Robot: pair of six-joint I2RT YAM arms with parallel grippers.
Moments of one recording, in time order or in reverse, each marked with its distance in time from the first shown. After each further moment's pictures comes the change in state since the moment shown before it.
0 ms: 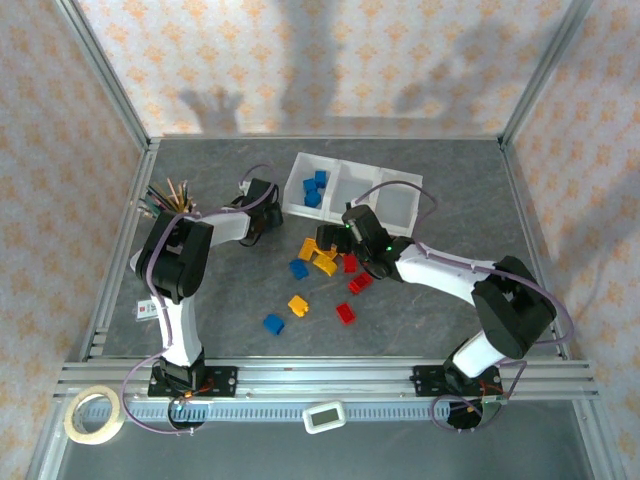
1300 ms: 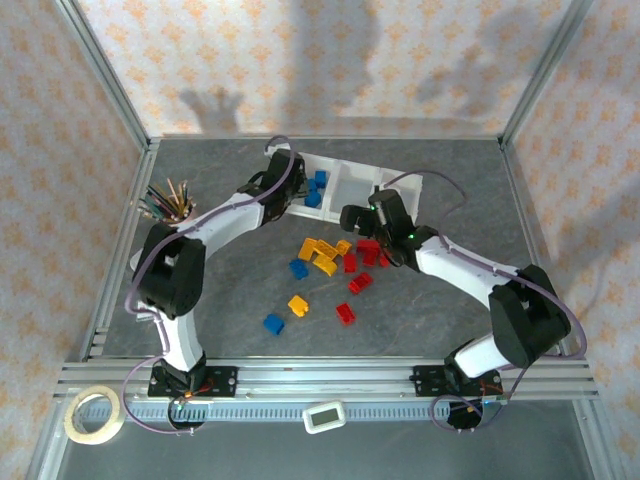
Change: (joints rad) left arm -0.157 -0.076 0.271 -0.069 -0.016 -0.014; right arm -0.158 -0.078 0.008 -0.048 0.023 -0.031
